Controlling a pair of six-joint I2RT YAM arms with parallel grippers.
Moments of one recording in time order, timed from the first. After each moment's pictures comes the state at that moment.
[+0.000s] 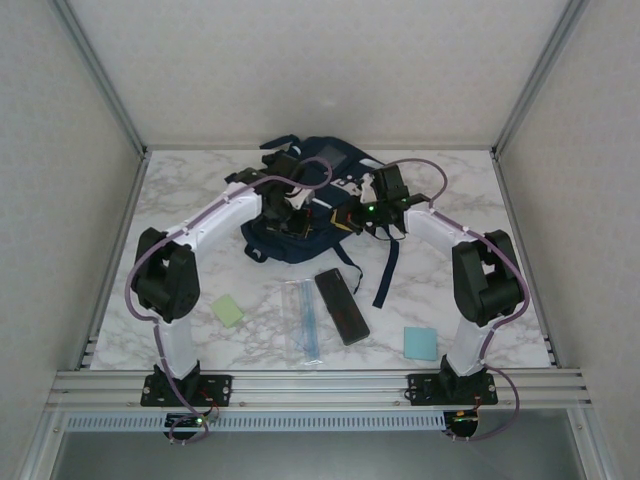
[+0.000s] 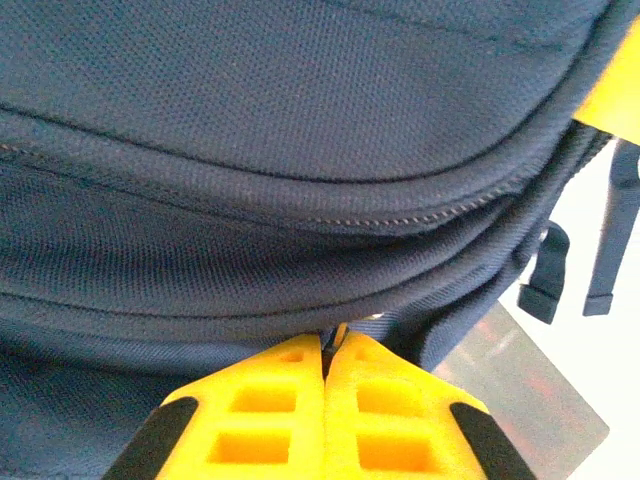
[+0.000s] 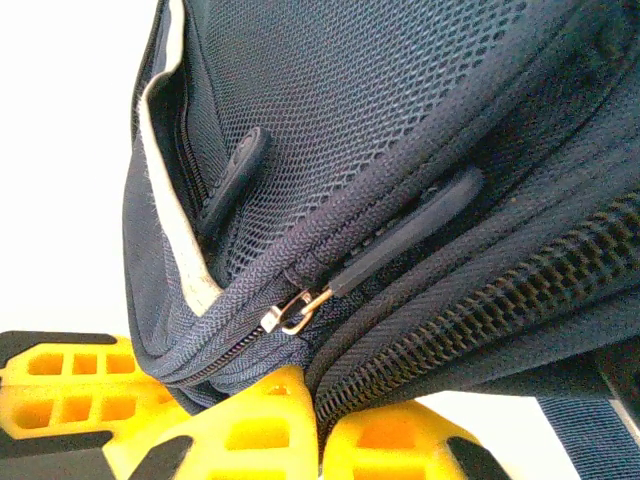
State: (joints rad) left arm -0.56 1.90 1.66 -1.00 0.26 -0.26; right arm 0.41 1.81 1.27 -0.32 -0.64 0.68
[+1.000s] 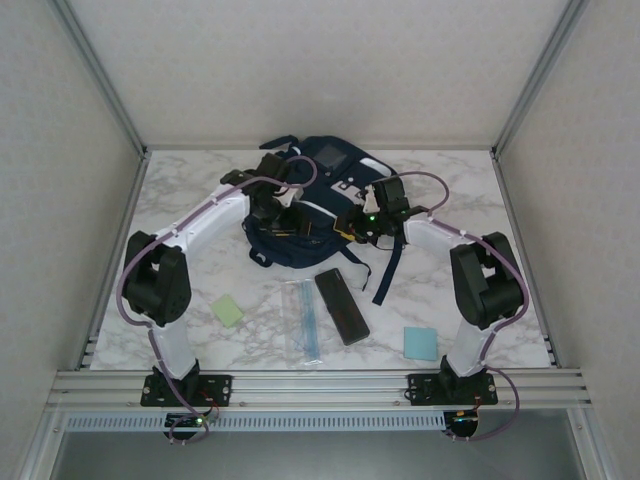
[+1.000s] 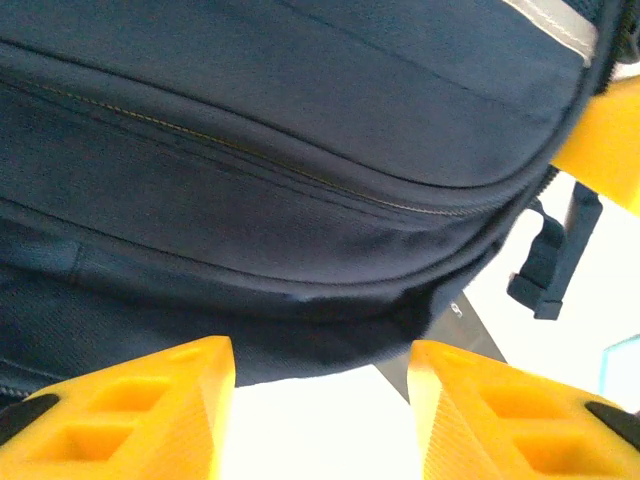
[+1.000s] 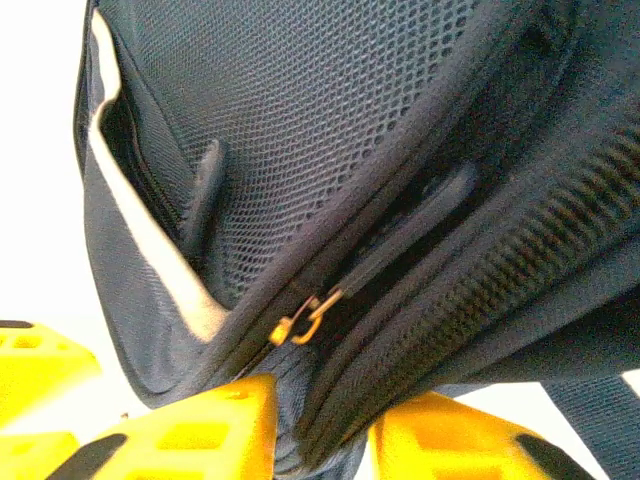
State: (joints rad) left arm -0.52 1.85 1.57 -0.92 0.32 -0.36; right arm 0.43 1.78 1.14 -0.22 -0.57 0.78
